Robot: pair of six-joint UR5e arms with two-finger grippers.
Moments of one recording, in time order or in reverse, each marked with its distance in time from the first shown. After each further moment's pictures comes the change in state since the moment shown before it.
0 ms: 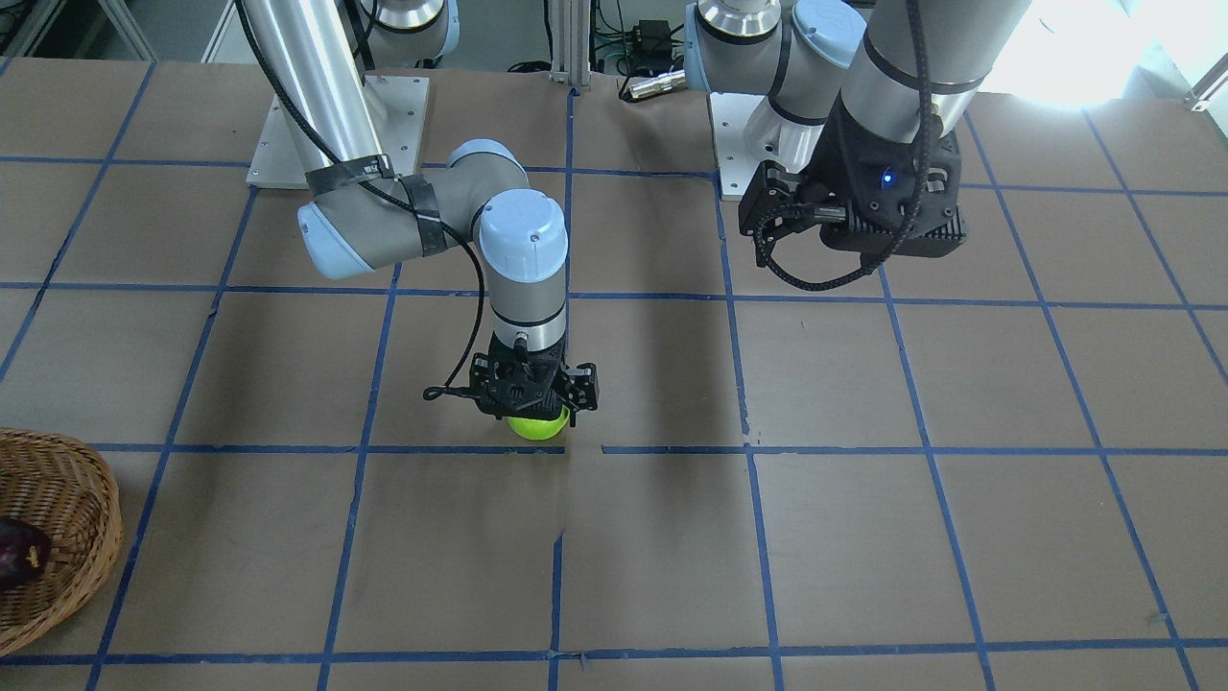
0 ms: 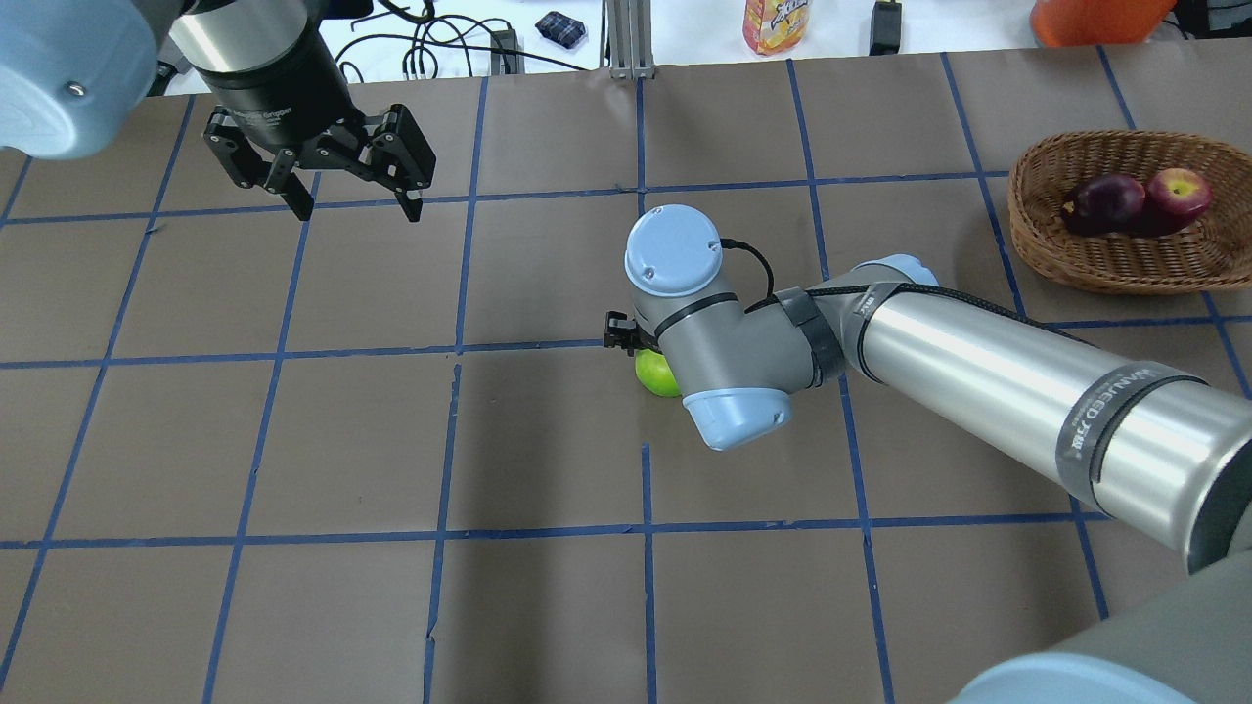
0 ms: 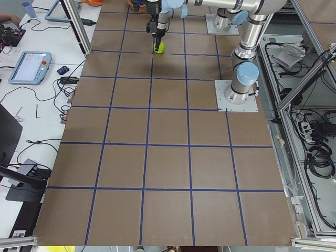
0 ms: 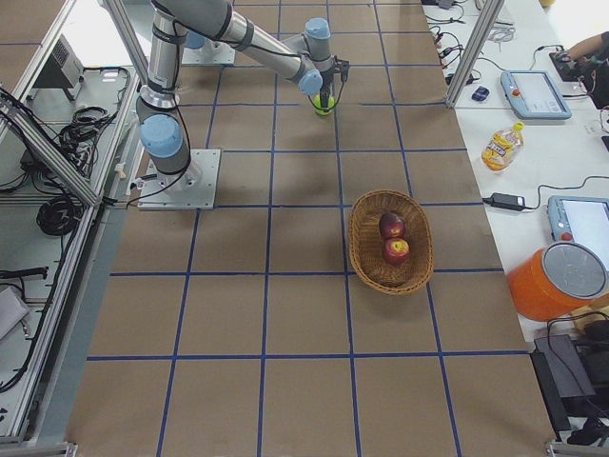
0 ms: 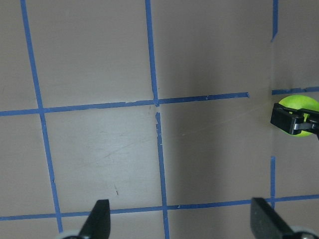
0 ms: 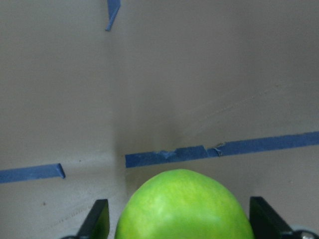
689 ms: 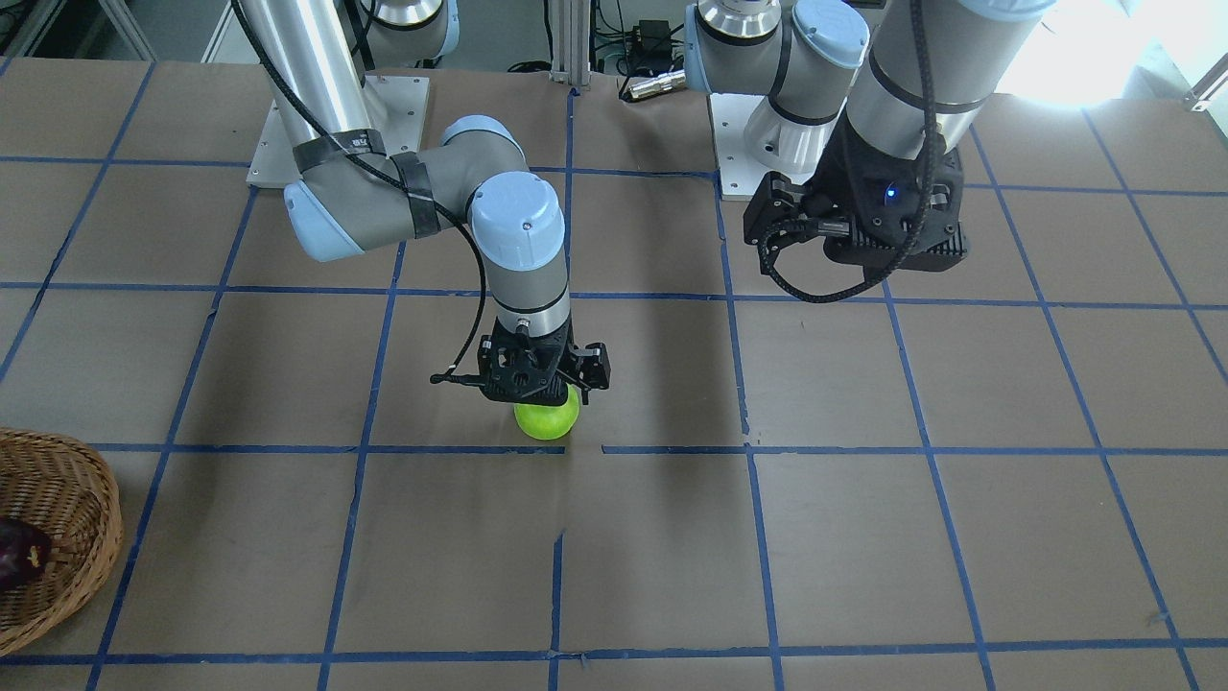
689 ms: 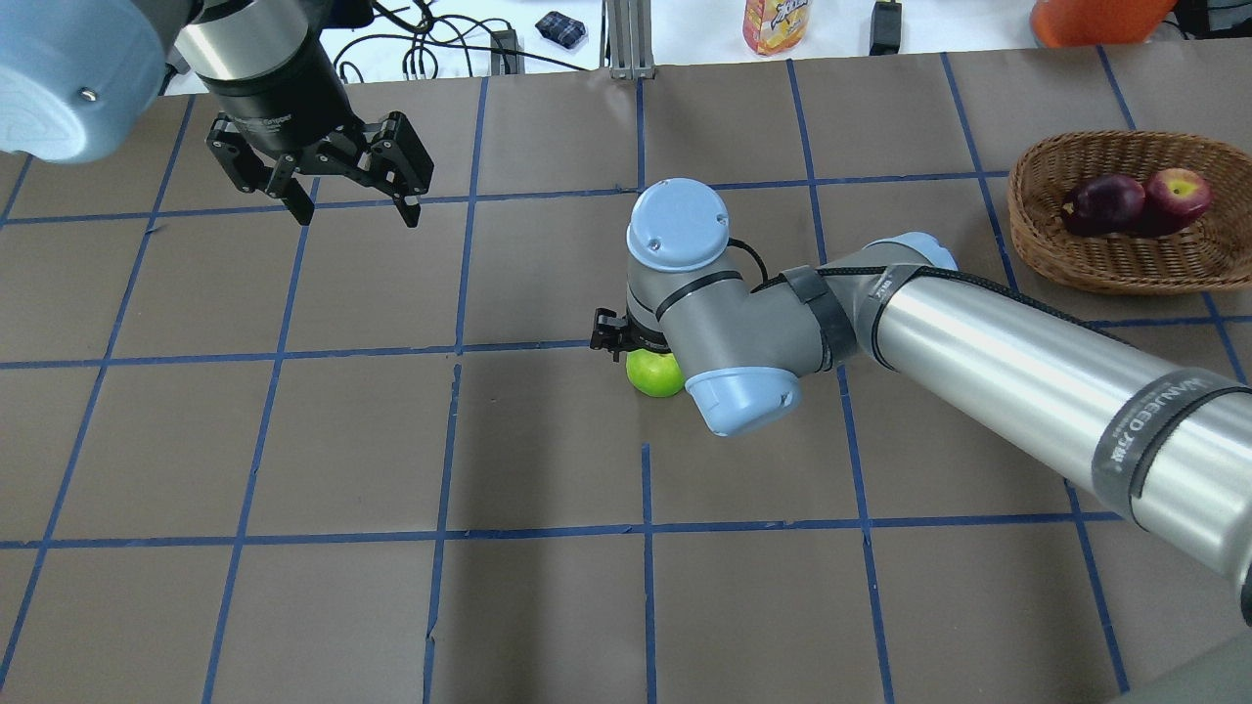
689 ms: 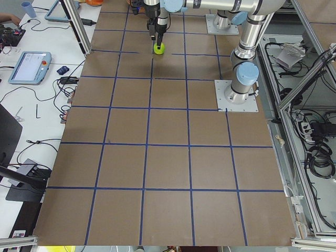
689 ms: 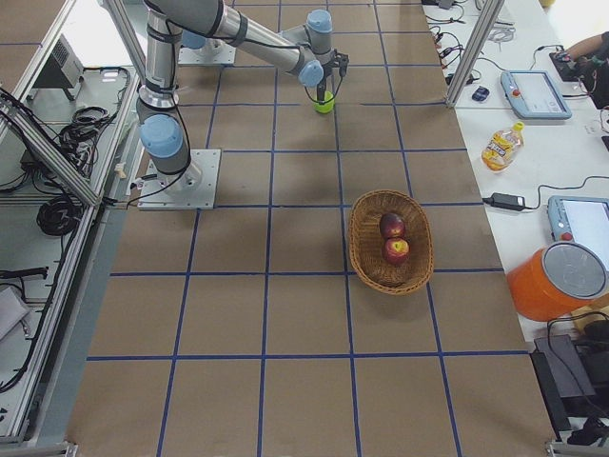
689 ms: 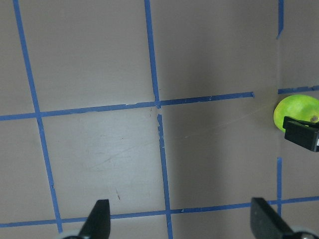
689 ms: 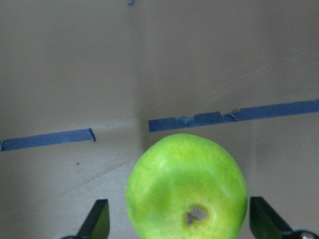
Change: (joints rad) left arm 0.017 -0.014 -0.011 0.002 -0.005 0.024; right arm -0.002 -0.044 -0.022 0.128 0.080 0.010
